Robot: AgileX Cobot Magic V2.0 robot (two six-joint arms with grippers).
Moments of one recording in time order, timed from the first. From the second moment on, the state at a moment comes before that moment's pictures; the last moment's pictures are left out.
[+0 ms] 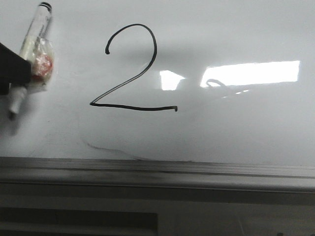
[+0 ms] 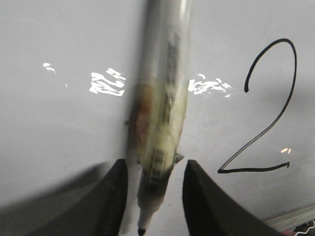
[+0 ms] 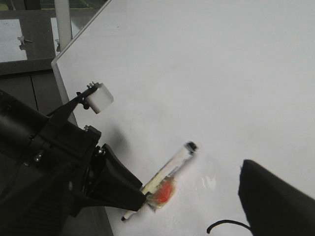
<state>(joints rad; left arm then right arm) -0.61 0.91 -0.45 -0.35 0.13 -0.17 0.92 1.07 -0.98 0.15 0.17 -0.30</state>
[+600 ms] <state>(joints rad) -0.61 0.76 -0.45 -0.31 0.11 -0.17 0.92 1.03 -0.98 0.15 0.23 -0.29</state>
